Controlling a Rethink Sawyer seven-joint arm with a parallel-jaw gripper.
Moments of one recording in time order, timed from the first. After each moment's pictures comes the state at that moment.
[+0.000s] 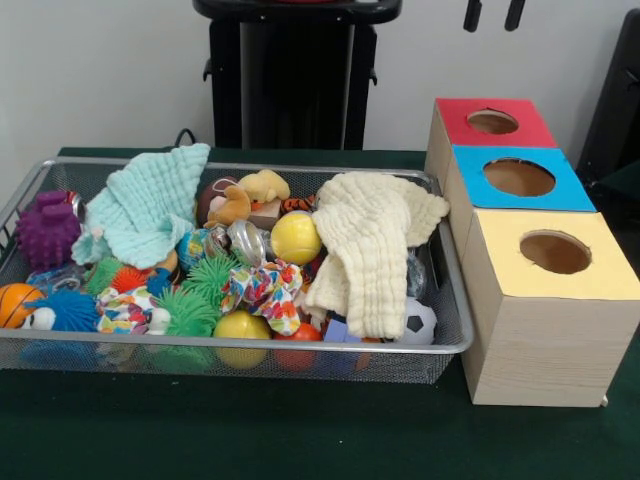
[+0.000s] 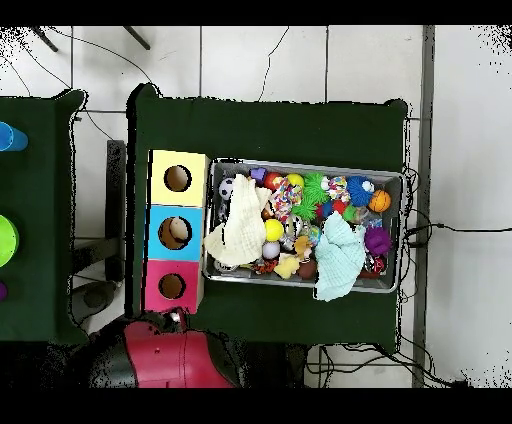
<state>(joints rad) 0.18 -1.10 -0.09 2.13 0.01 0.56 1.57</state>
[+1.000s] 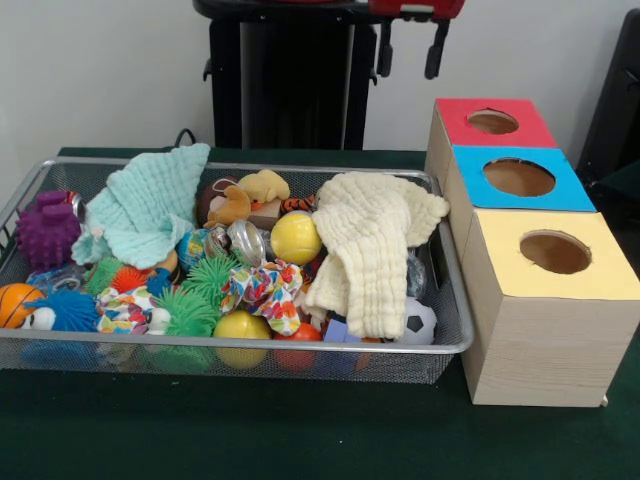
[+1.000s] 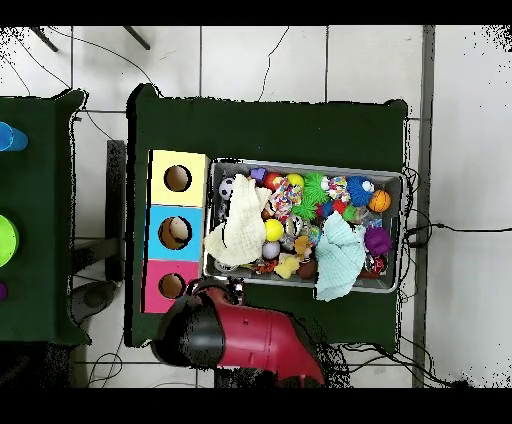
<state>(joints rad) -0.09 -1.01 -0.06 2.13 0.00 0.38 1.57</state>
